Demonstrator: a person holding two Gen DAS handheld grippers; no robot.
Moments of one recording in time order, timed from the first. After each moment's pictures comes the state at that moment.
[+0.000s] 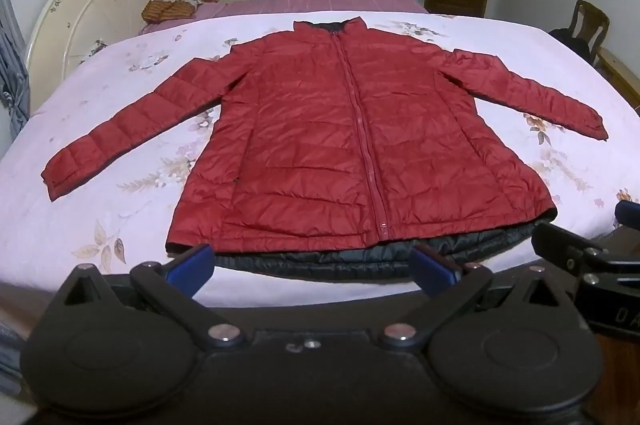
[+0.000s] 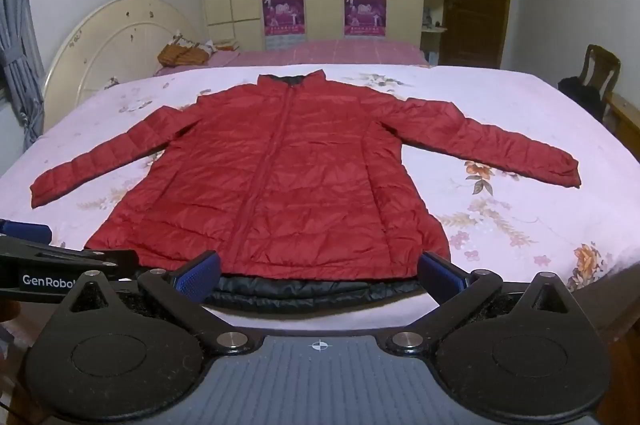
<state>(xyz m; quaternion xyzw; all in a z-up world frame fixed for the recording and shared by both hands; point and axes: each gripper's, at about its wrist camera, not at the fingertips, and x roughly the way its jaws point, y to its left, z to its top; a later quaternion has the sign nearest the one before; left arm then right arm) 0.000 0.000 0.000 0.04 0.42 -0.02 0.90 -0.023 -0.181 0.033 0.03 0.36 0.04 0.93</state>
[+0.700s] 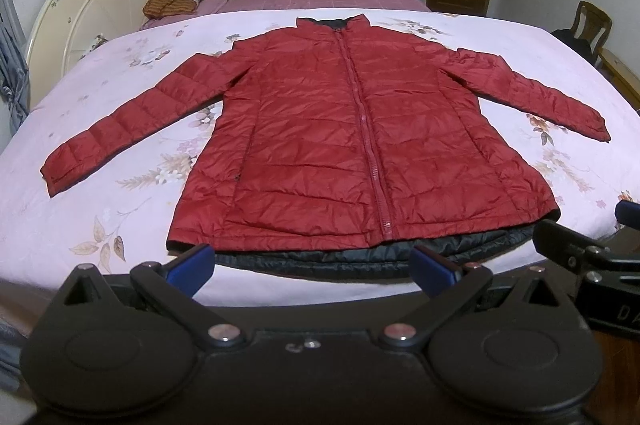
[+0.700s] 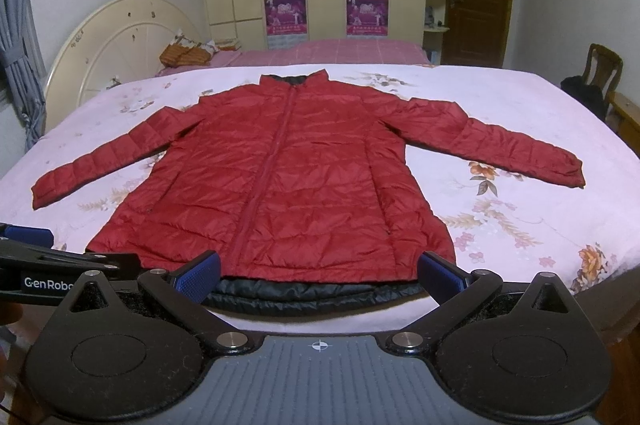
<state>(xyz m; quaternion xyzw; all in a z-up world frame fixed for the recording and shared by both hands) -0.002 -0.001 -0.008 0.04 0.42 -0.02 0.91 -0.019 -0.178 0.030 0.03 0.36 0.05 0.93</state>
